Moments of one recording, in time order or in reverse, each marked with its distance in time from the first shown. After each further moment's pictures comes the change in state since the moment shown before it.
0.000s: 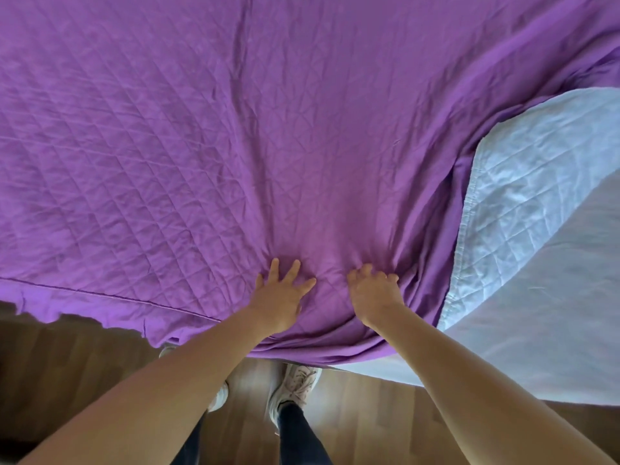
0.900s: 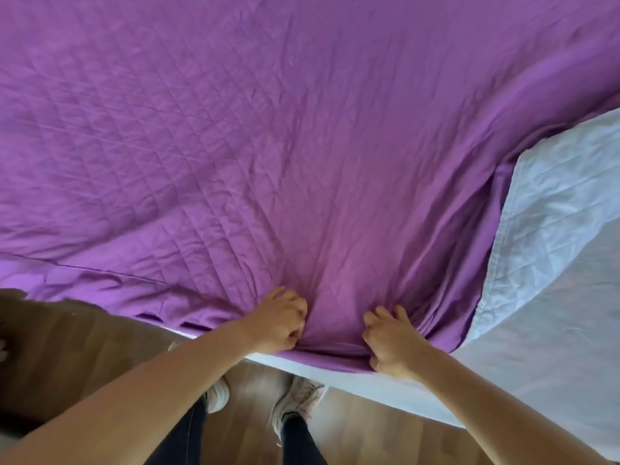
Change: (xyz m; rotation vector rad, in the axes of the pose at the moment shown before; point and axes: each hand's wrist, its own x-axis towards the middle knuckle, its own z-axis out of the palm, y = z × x) left_hand -0.020 -0.050 0.012 -0.028 0.137 0.337; right_hand -0.019 -0.001 -0.003 -0.103 -0.122 -0.449
